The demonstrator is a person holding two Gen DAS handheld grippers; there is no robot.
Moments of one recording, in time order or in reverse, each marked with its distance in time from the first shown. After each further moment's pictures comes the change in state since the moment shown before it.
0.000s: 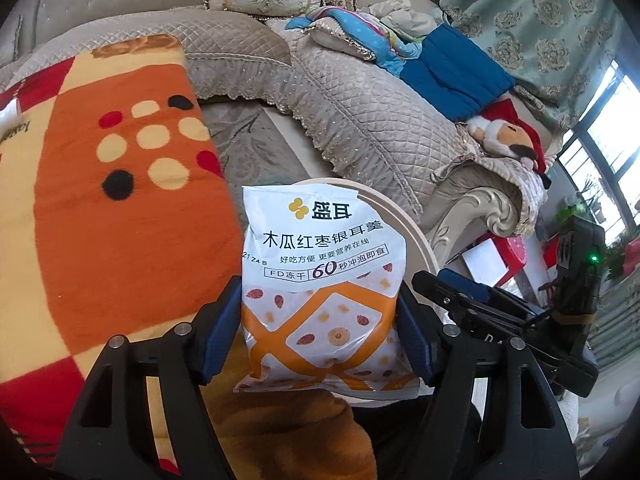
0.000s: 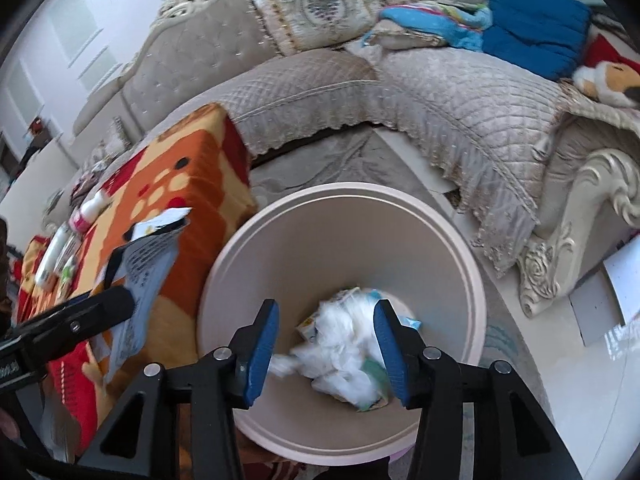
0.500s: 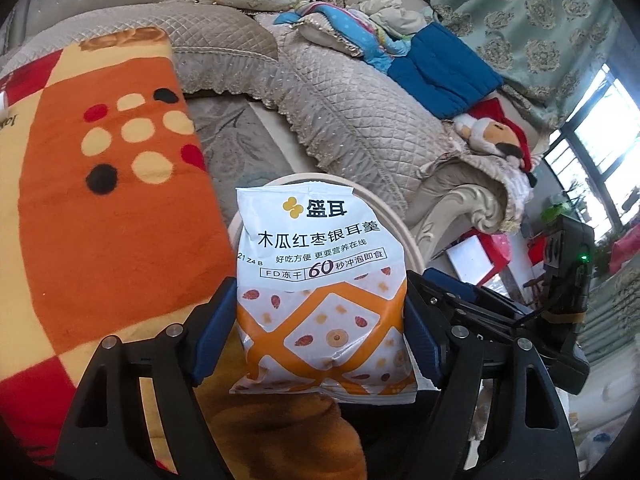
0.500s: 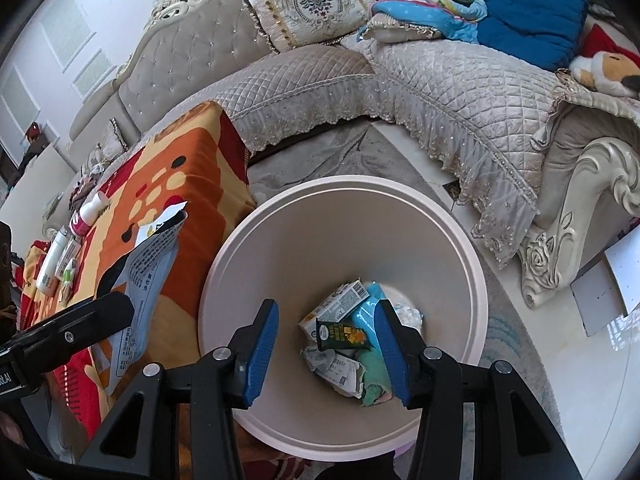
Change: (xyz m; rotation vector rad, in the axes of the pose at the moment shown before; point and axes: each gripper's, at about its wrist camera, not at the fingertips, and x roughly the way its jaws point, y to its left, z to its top) left arm -0.003 0.004 0.002 -0.003 0.016 -0.072; right arm -0.002 0.000 -0.001 0.016 0.012 0.011
